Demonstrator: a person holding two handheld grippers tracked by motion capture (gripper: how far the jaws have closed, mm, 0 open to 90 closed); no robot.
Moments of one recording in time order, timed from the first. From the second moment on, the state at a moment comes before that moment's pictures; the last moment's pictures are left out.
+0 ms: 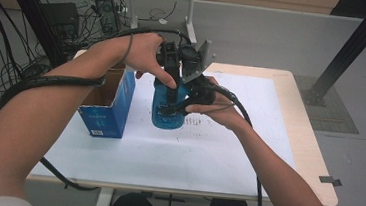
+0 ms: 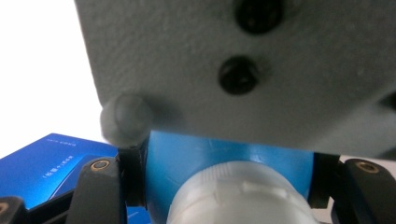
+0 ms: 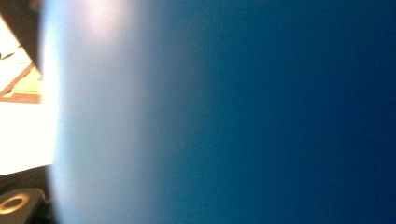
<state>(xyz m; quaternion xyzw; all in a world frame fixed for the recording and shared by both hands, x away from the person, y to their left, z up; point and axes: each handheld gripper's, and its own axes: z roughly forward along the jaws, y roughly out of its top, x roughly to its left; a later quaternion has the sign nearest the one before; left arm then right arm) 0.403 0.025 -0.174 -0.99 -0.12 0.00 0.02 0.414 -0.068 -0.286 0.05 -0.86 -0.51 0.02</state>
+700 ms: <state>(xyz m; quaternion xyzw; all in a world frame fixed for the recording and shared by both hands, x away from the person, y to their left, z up) 0.403 0.026 -0.174 -0.99 -0.12 0.00 0.02 0.414 -0.069 -0.286 0.05 -0.85 -0.52 0.02</state>
